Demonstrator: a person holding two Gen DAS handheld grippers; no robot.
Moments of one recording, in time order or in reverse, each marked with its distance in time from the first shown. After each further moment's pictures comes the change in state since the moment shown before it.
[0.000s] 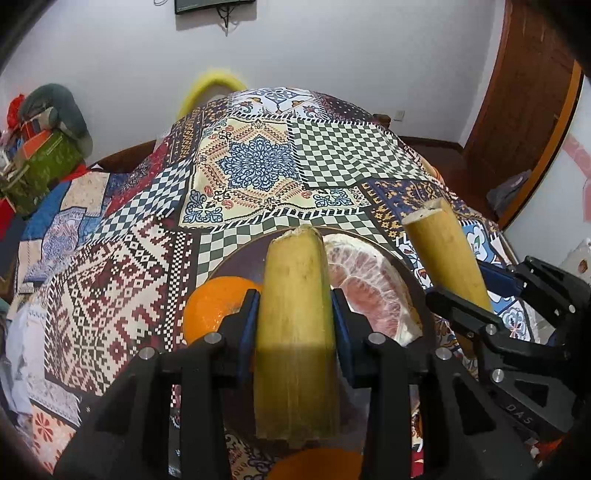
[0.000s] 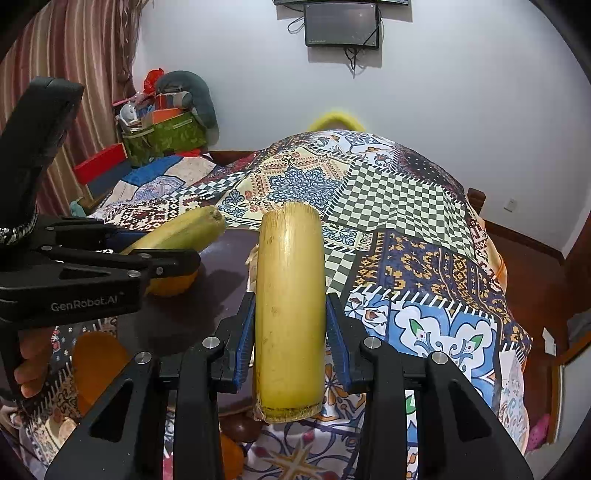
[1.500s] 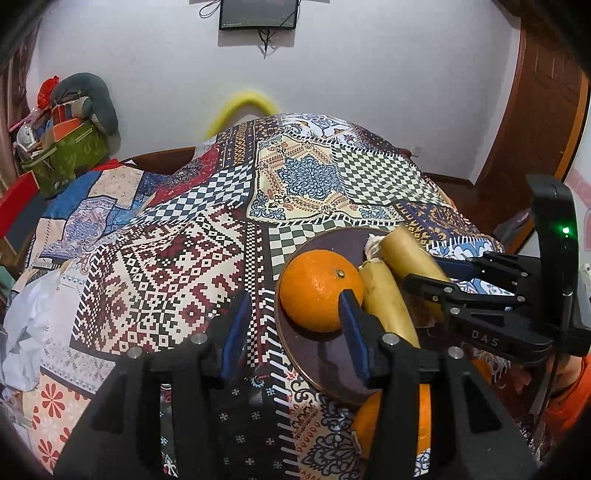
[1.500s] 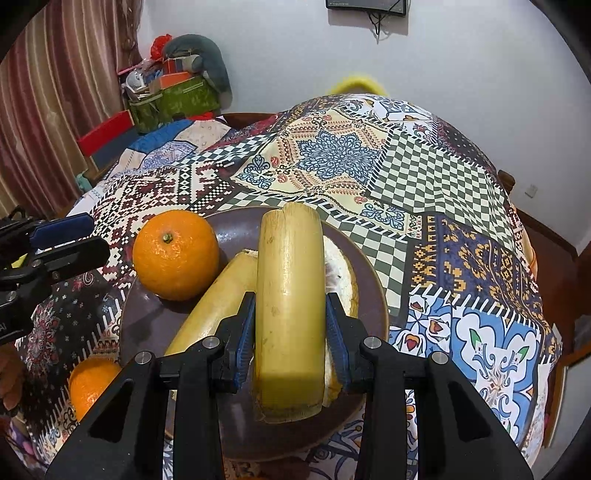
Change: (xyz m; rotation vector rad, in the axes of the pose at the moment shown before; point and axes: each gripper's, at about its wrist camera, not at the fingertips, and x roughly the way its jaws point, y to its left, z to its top) left arm -0.049 0.066 -0.047 -0.107 -0.136 0.019; right arm 0.050 0.028 0.017 -0.018 0.152 0.054
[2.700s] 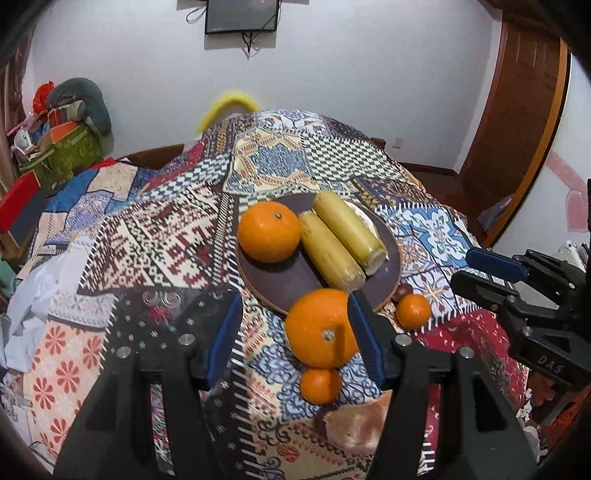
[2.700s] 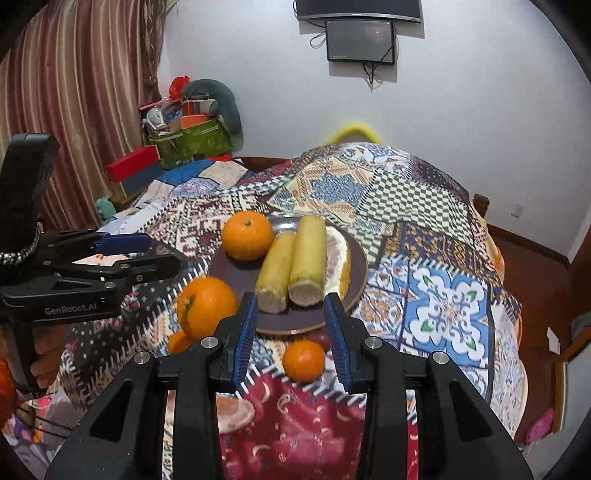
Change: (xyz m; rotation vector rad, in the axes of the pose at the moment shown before) left arm -0.067 -0.046 -0.054 0.034 0.017 -0.030; right arm -0.118 0.026 -0.077 0.008 -0.179 -0.009
